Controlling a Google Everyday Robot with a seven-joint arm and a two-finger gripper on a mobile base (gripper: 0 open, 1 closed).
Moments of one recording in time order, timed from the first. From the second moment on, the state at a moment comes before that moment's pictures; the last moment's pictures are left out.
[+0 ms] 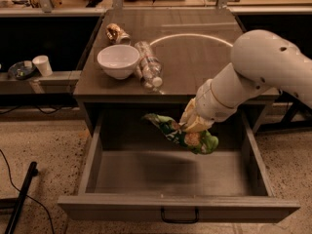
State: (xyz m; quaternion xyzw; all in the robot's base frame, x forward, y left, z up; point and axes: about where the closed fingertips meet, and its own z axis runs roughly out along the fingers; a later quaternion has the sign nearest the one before) arm 0.502 -0.095 0.779 -0.71 0.66 0.10 0.22
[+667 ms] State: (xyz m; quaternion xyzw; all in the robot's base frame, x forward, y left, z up) arm 0.511 -0.089 0.734 -0.72 0.64 0.14 0.21
